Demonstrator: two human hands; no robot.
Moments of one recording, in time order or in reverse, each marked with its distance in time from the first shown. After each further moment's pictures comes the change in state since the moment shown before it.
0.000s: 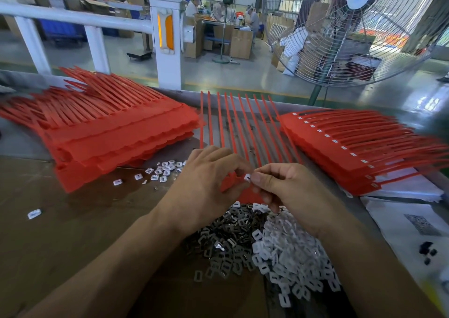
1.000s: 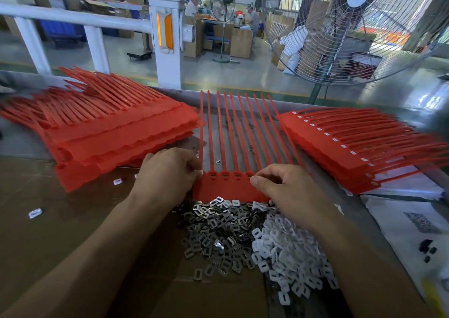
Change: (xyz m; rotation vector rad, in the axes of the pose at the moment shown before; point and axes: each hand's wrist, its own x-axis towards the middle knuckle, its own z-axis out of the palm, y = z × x) left_hand -0.002 -0.044 -0.017 0.098 -0.081 -0.614; right_hand 0.002 0.011 -0.001 -0.453 0.187 0.006
